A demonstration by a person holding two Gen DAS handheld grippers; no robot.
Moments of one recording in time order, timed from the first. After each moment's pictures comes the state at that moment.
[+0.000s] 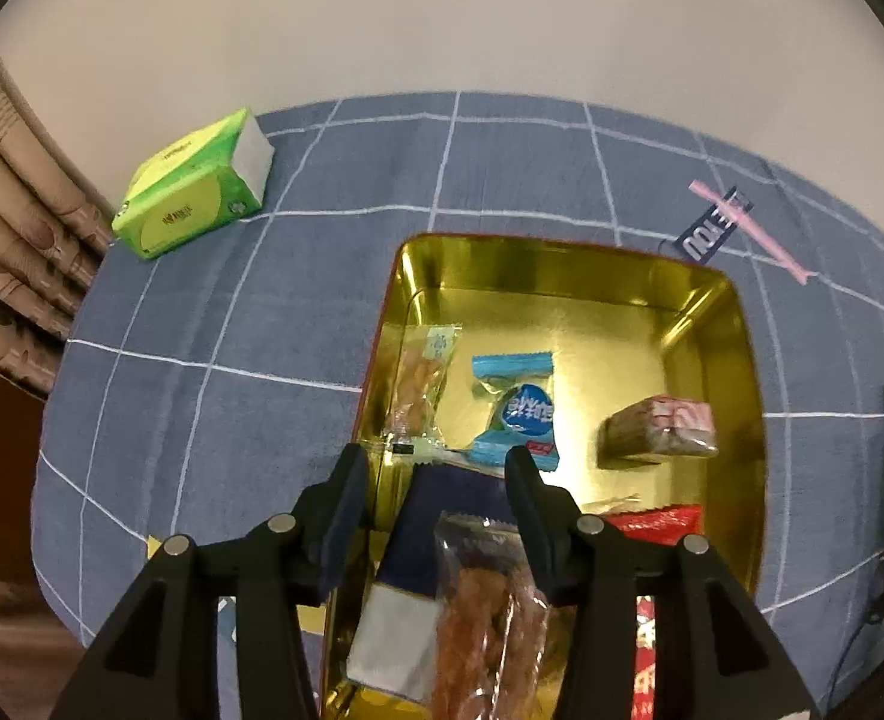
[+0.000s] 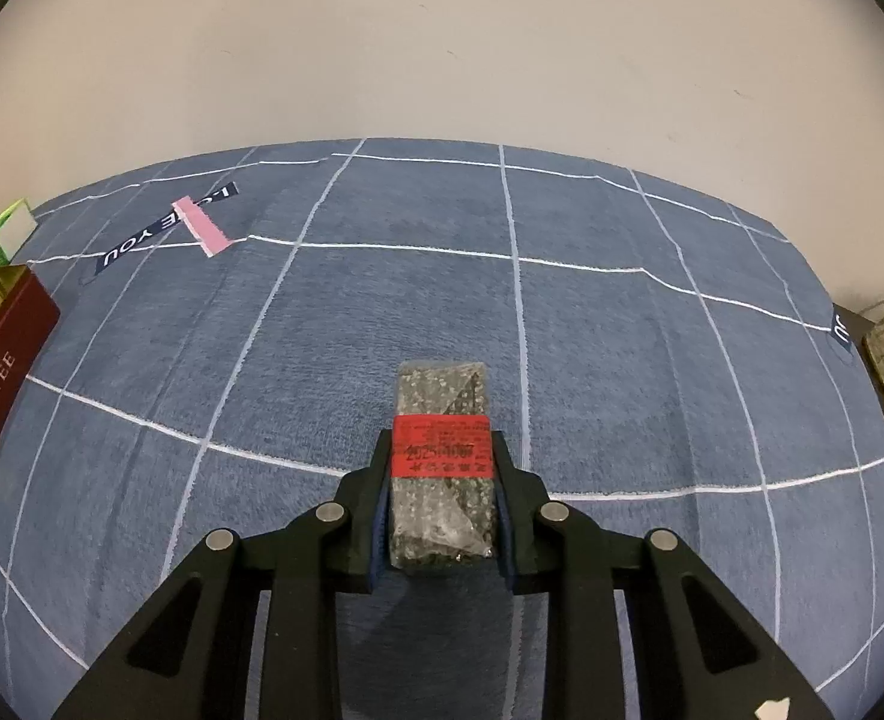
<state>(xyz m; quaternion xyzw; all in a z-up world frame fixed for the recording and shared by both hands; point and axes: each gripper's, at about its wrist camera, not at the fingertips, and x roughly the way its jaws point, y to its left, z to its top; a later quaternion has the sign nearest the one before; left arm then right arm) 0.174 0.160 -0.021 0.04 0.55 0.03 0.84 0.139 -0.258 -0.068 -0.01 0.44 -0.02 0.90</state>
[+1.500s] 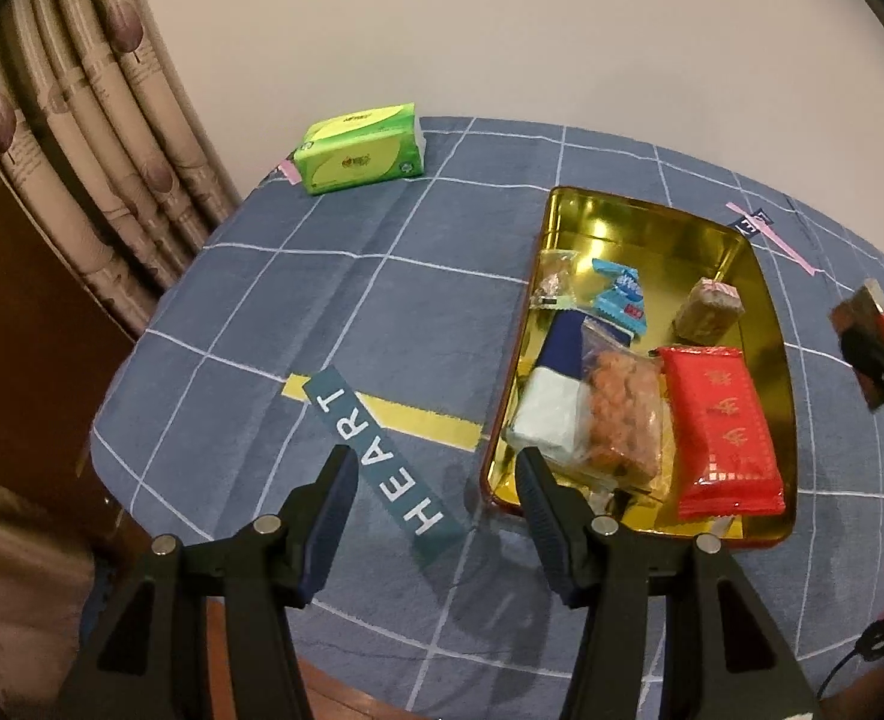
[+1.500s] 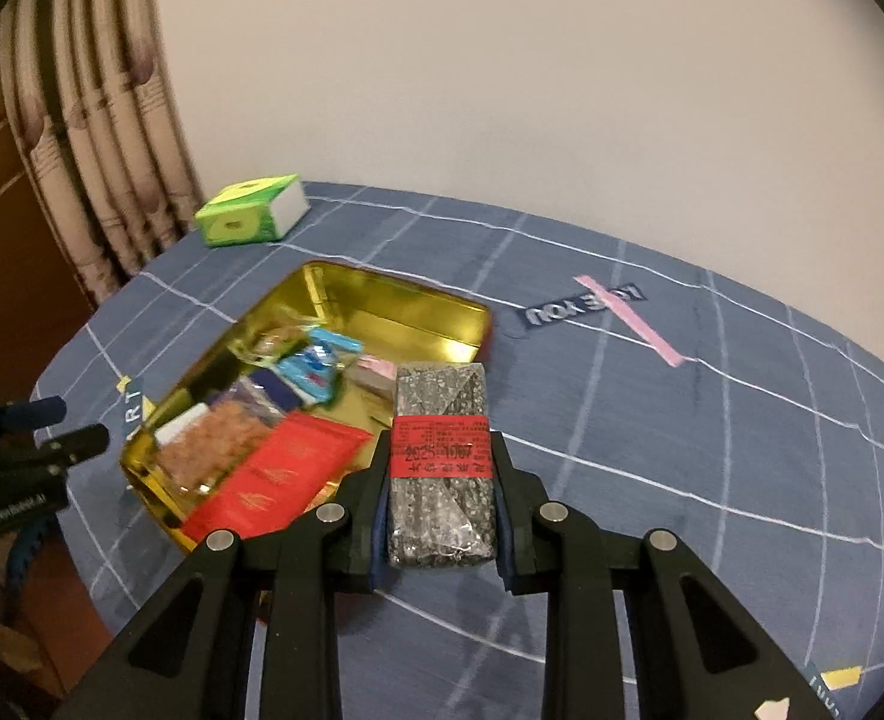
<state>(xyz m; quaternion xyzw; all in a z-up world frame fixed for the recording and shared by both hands) 0.037 0.213 0.002 0.01 0.49 0.11 0.87 0.078 -0.005 0.024 -0.05 0.39 0.17 0.90</state>
